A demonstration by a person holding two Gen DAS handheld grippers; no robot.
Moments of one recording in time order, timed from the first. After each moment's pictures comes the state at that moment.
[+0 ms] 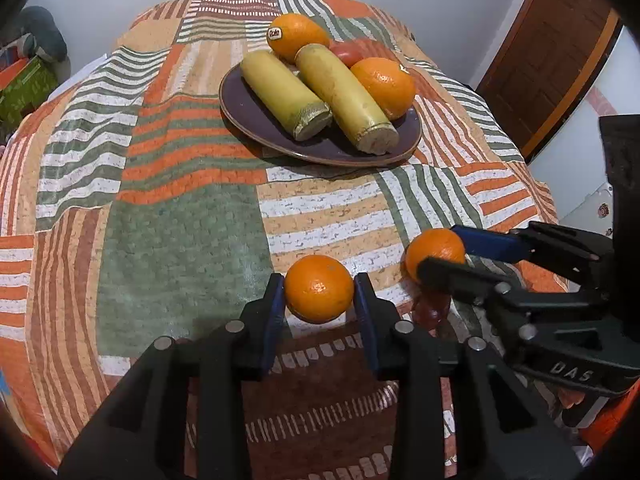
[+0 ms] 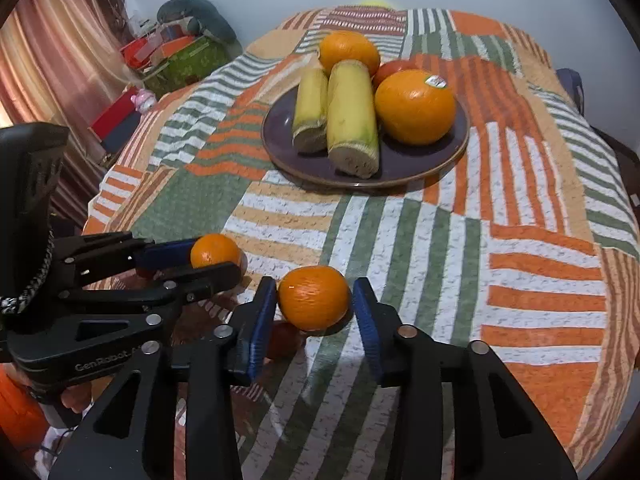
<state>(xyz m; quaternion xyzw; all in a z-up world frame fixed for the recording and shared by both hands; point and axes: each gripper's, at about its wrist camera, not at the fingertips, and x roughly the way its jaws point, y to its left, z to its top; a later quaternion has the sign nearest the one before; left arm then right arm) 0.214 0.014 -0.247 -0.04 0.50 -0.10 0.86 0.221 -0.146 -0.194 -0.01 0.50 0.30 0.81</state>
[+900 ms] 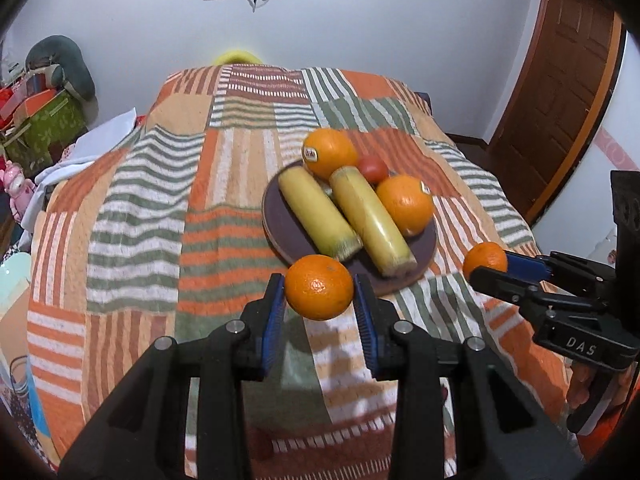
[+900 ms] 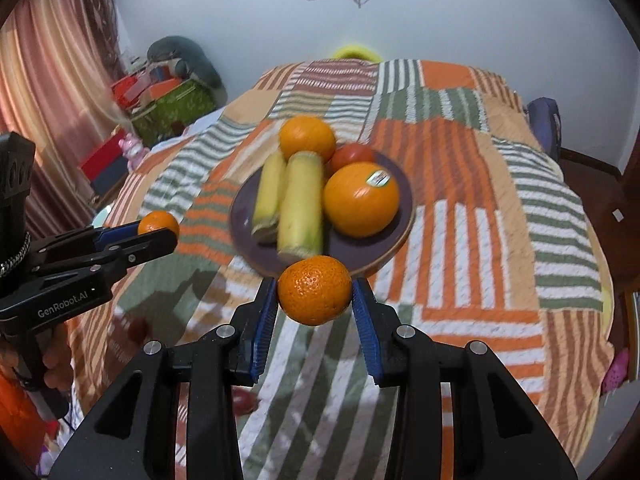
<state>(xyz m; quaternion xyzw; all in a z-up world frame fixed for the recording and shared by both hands) 0.247 0.037 -0.182 -0.04 0.41 -0.06 0.91 0.255 -0.177 -0.151 0.01 0.43 0.27 0.86</state>
